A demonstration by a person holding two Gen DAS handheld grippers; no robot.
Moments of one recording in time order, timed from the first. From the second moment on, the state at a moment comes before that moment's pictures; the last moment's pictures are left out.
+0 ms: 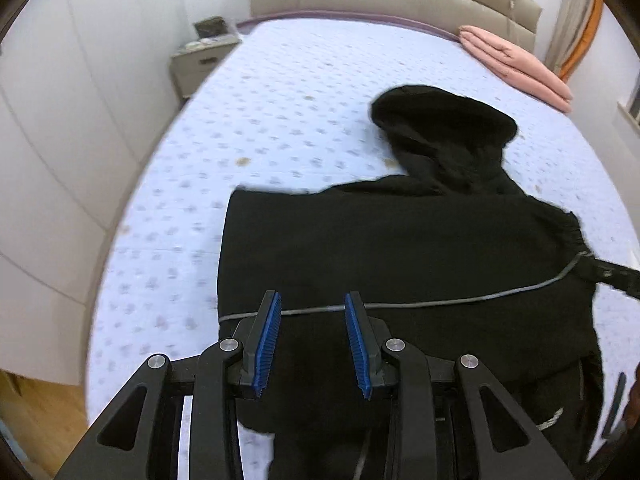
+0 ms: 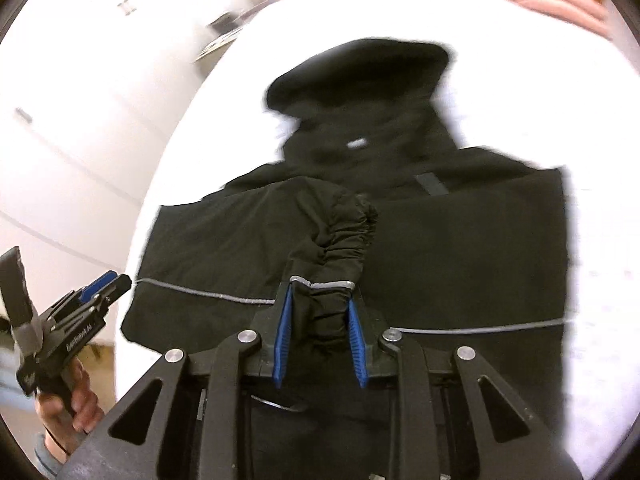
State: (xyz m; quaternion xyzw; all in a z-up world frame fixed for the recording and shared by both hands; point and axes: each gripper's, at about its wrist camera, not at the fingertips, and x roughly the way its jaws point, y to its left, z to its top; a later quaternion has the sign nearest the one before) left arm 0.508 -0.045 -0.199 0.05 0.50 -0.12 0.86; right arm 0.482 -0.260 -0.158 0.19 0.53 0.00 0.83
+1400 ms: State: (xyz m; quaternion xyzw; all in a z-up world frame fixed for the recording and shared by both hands) left arm 0.529 -0.092 -0.242 0.06 0.54 -0.12 0.83; right arm 0.488 -0.325 -0.220 0.16 0.59 -0.07 0.78
